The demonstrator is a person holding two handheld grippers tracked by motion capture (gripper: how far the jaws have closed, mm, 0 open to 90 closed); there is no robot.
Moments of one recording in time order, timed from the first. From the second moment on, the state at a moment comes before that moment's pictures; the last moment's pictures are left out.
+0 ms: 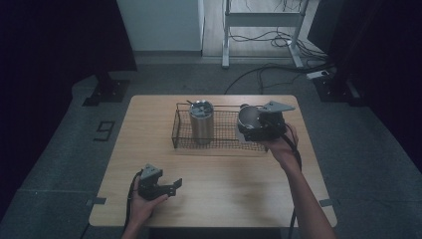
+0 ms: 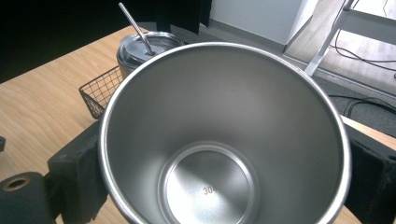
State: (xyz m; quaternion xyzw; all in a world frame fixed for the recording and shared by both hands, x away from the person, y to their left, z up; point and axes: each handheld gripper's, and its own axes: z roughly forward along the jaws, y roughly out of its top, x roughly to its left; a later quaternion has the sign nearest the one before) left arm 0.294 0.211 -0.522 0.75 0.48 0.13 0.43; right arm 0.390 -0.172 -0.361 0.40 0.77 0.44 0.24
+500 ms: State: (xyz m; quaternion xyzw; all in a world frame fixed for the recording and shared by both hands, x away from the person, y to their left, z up) left arm 0.294 0.212 -0.522 0.75 0.48 0.13 0.43; right arm 0.411 -0.171 -0.368 0.41 0.77 0.43 0.24
